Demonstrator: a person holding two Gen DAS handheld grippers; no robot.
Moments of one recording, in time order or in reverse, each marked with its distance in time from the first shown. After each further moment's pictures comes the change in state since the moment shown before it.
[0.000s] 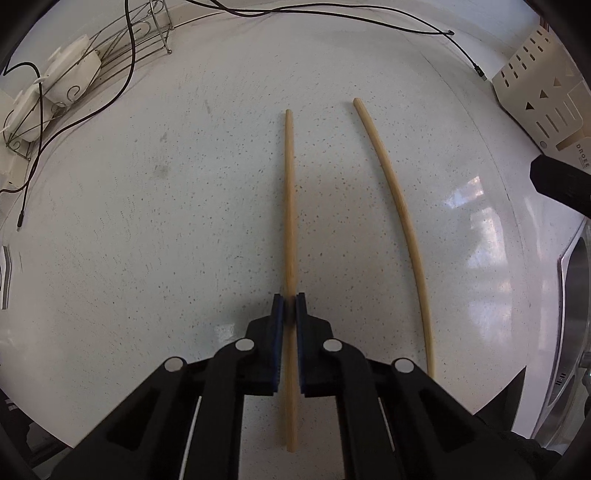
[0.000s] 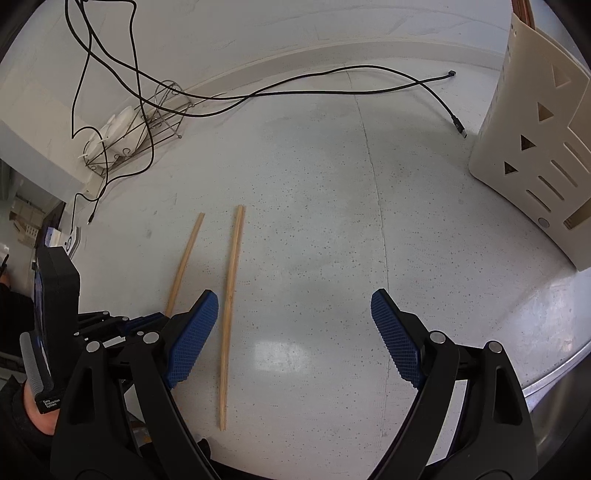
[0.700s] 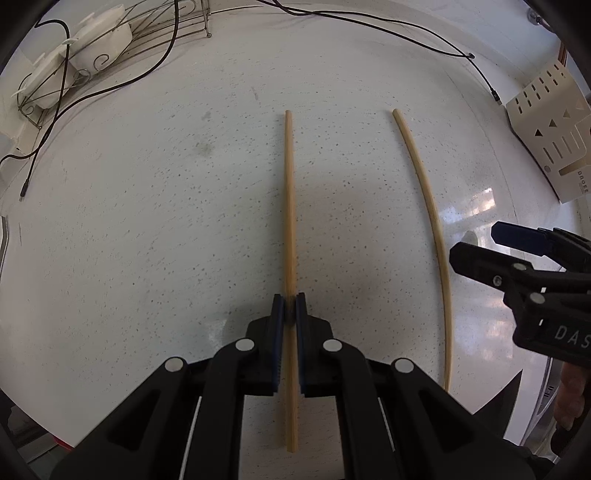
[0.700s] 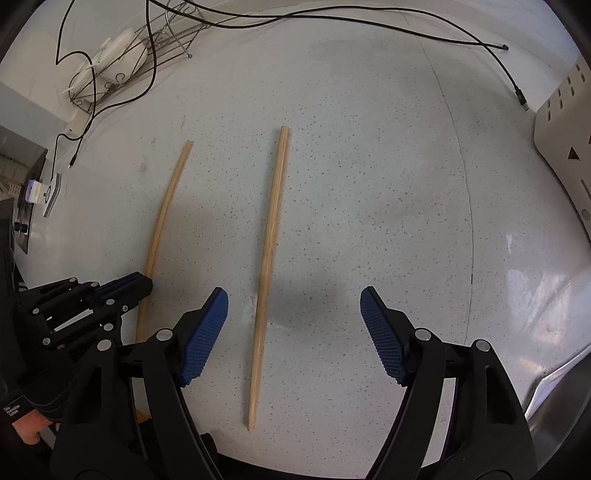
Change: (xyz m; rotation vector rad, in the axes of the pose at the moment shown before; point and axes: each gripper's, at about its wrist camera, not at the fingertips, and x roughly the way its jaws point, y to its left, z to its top) left arm 0.004 0.045 -0.010 -0.076 -0.016 -0.029; right arm 0.066 0.058 -0.021 -0.069 0.218 -0.082
